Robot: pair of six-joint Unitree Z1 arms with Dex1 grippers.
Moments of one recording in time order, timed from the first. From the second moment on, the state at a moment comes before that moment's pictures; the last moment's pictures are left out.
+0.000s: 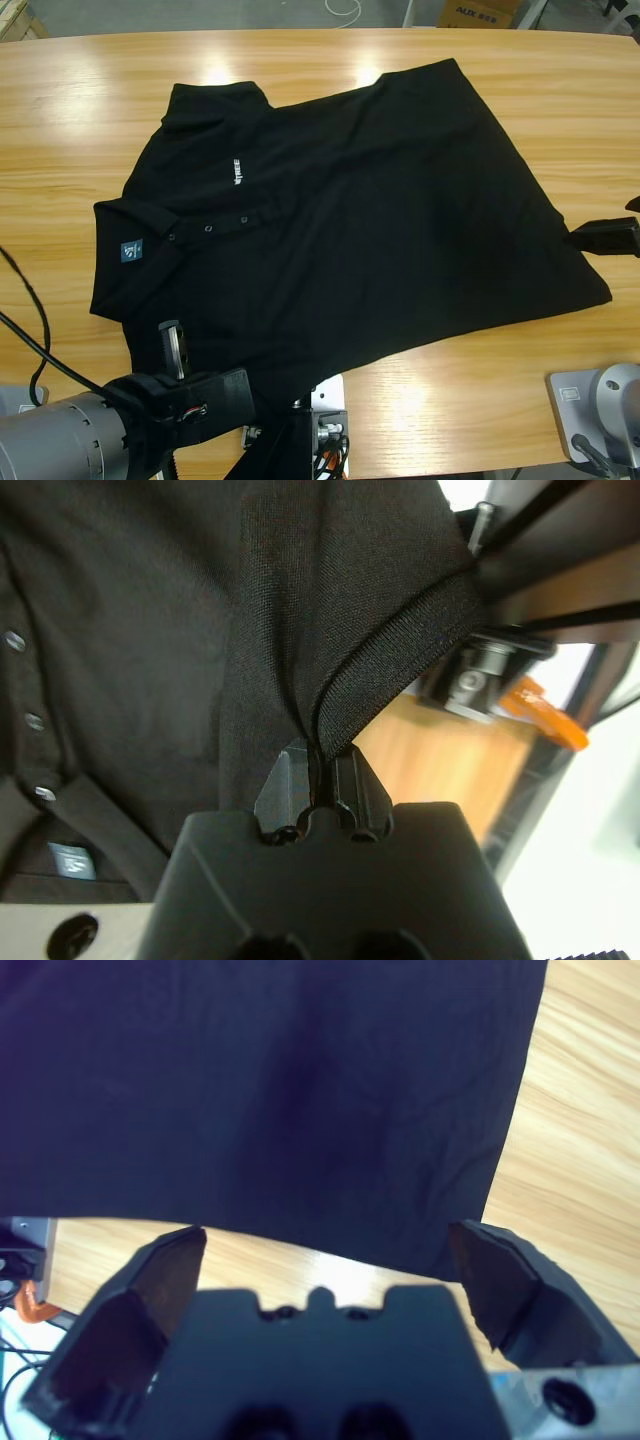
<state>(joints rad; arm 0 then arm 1) -1.59 1.64 -0.95 0.55 0.26 -0.21 0.59 1.17 -1.00 0.99 -0.02 0.20</state>
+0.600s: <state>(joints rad) -1.59 1.56 -0.93 0.62 0.33 -0.71 0.60 1.15 -1.00 0.99 -0.02 0.20</state>
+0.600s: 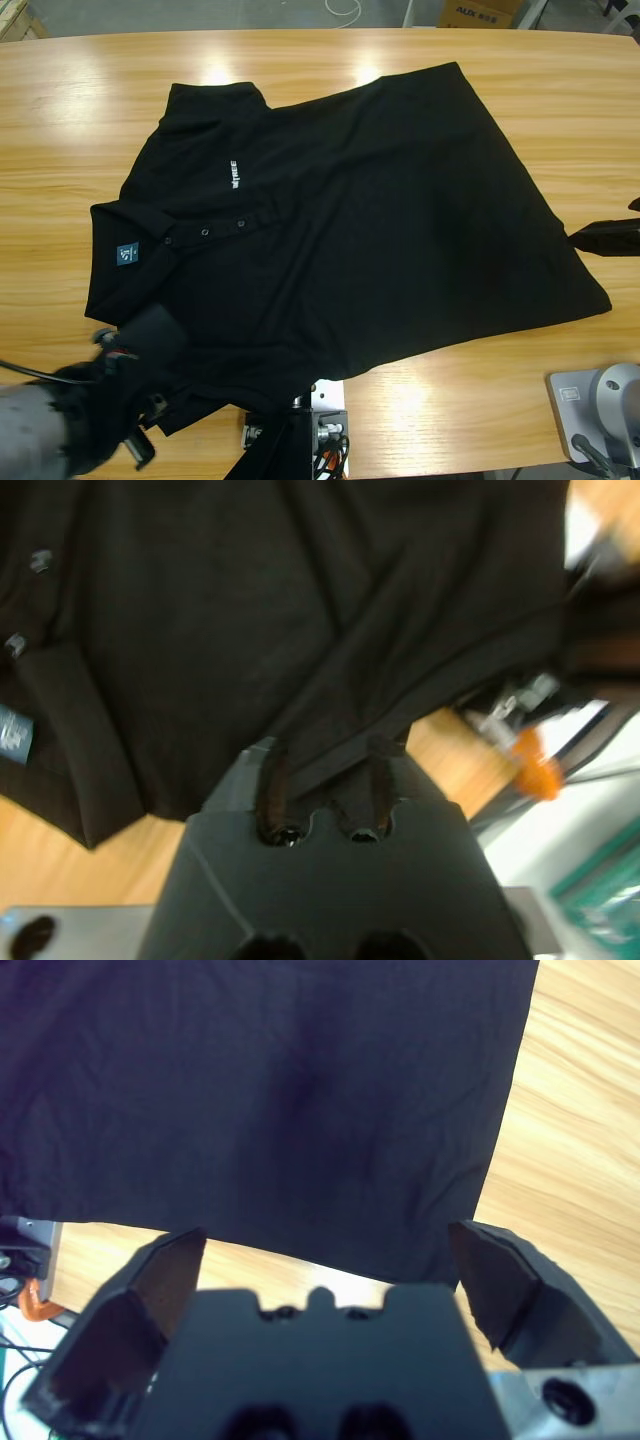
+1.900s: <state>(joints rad) -0.40 1.87 -0.97 0.55 0.11 -0.61 0.60 1.21 -0.98 0.98 -0.02 0.20</state>
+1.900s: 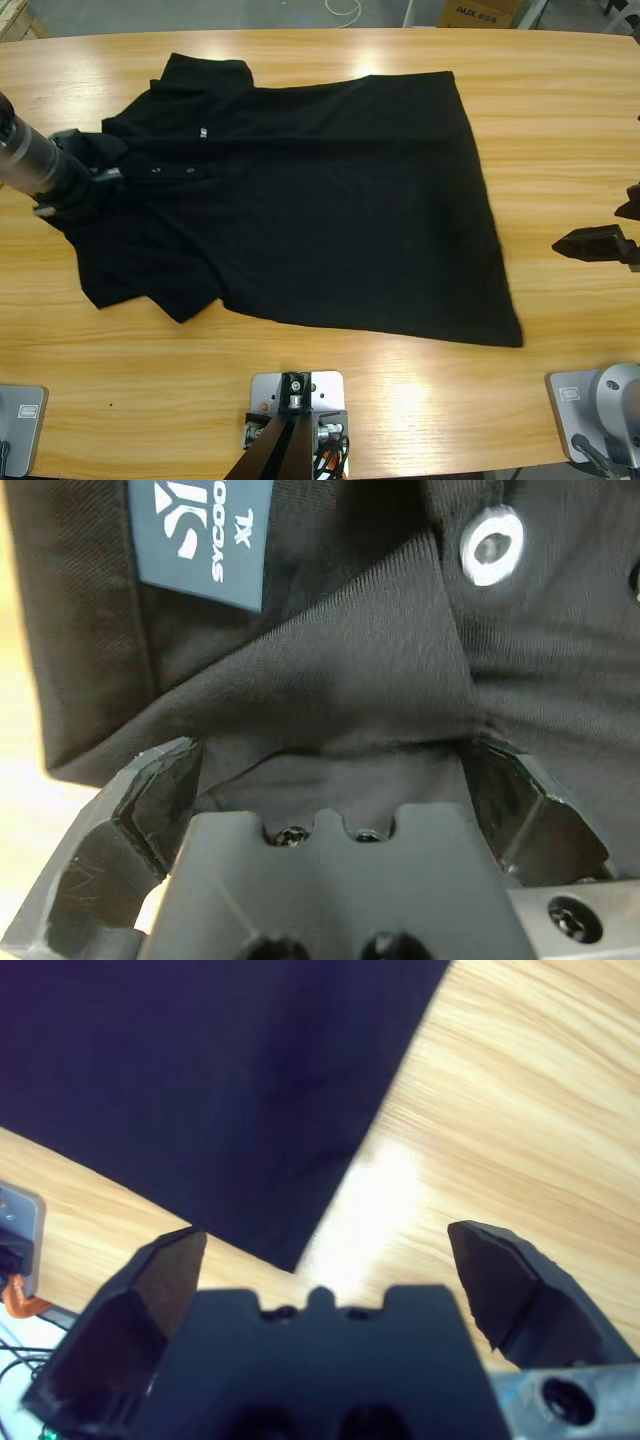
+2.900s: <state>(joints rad) -1.29 1.69 -0.96 0.73 0.25 -0.18 0.62 1.22 -0.97 0.95 0.04 0.20</state>
